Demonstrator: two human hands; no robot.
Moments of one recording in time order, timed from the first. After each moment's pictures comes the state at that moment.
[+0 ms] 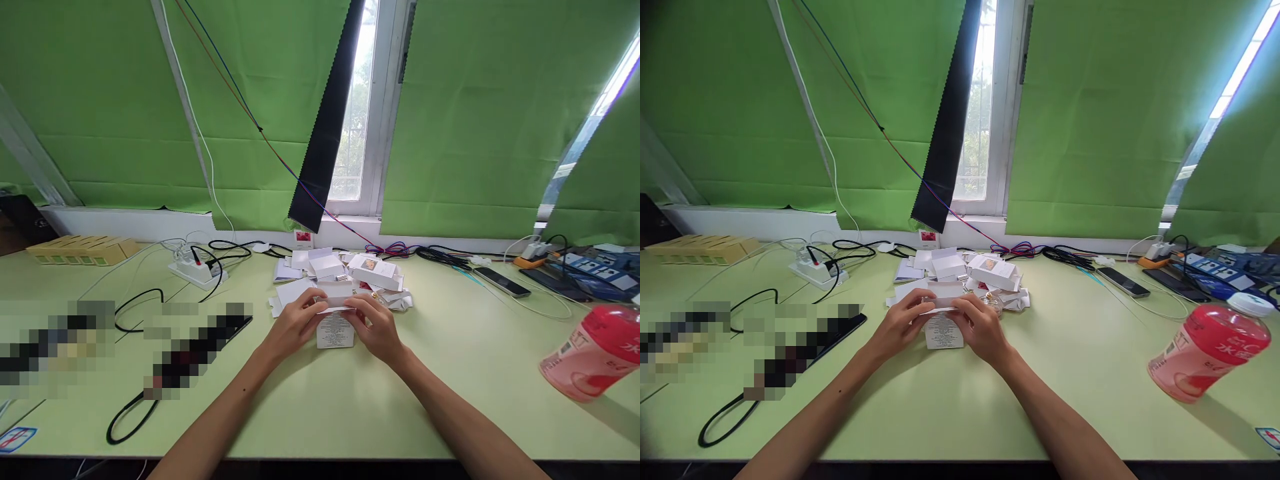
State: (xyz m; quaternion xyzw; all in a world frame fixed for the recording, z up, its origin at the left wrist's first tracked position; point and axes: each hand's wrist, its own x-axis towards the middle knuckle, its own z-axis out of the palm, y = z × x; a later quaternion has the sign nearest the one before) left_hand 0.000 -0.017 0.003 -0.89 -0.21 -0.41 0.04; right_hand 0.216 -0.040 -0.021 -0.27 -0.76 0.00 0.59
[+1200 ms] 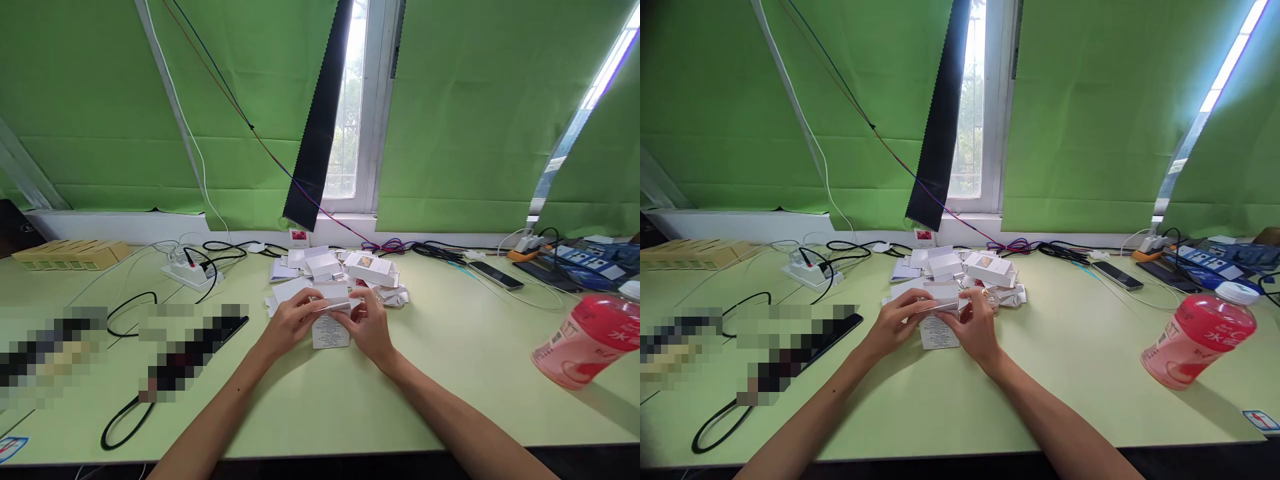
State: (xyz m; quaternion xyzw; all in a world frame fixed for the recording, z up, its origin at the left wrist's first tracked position) left_hand -0.001 -0.014 0.004 -0.89 -0.19 -0.42 -0.01; right_hand 0.200 -0.041 -0.036 -0.43 -0.62 0.16 0.63
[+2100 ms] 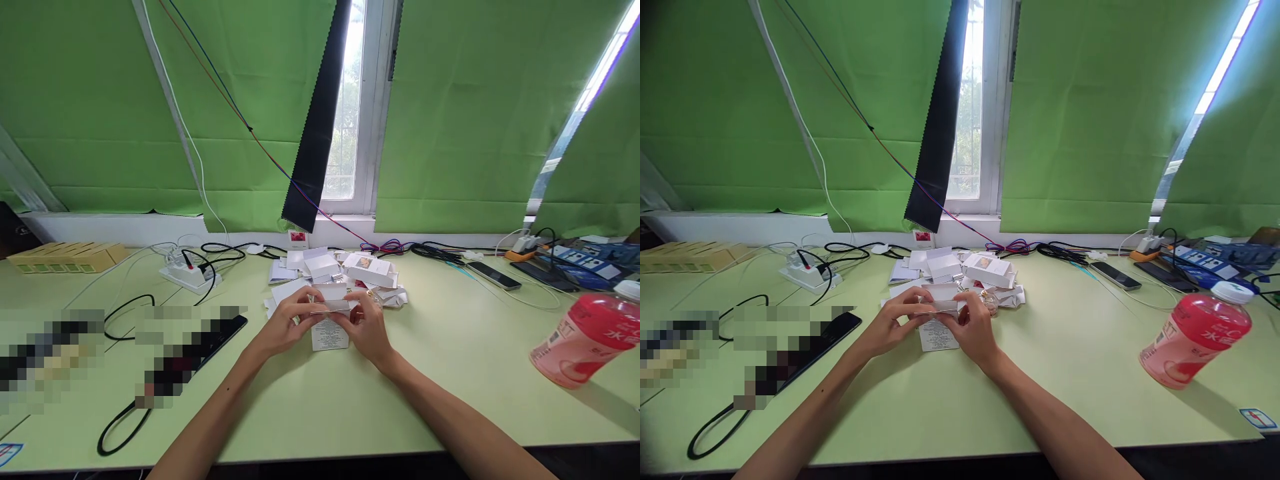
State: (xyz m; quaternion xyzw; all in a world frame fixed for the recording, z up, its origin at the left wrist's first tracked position) left_hand -0.001 -0.021 0.022 -0.87 -0.25 -0.37 -0.19; right_hand 0.200 -0.042 -0.033 -0.41 -0.65 0.16 0.62
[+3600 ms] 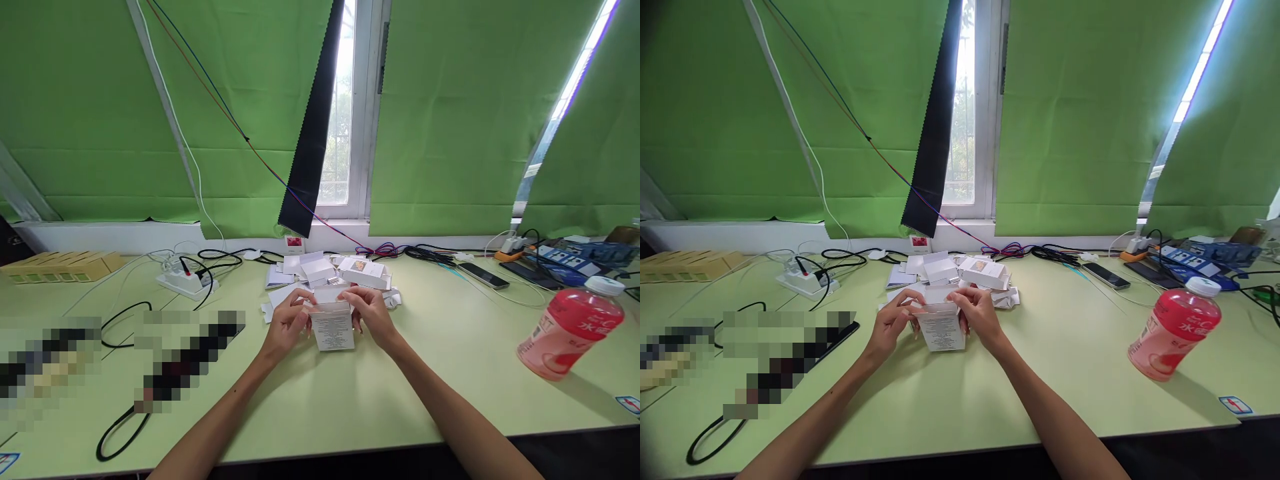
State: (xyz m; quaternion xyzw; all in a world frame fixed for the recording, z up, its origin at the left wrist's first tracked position) left_hand 0.010 -0.024 0.007 -0.80 -0.22 -0.51 -0.22; right_hand 0.220 -0.042 0.010 -0.37 -0.55 0.46 0.59
